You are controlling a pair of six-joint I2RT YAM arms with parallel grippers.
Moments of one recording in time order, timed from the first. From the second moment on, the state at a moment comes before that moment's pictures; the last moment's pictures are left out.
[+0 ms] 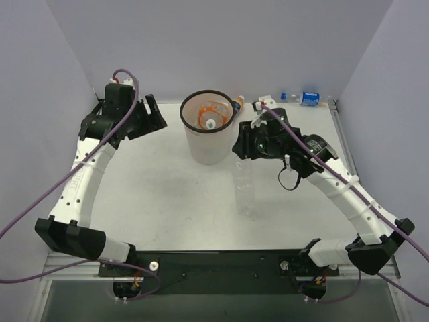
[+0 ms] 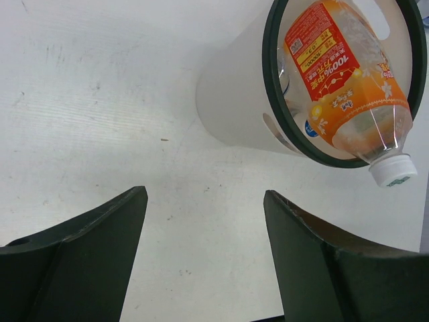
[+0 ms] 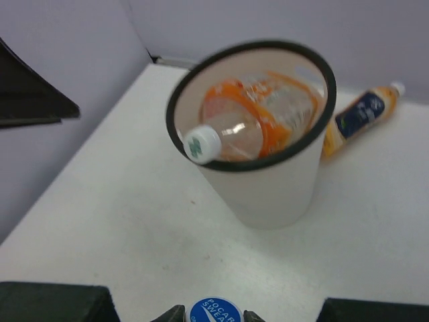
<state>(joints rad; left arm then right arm) -0.24 1.45 1.69 -0.92 0.02 -0.51 0.71 1.31 1.43 -0.78 0.05 0.35</state>
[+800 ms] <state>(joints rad) -0.22 1.29 1.61 -0.90 0.10 -0.61 0.71 1.74 1.98 -0.25 0.09 0.29</state>
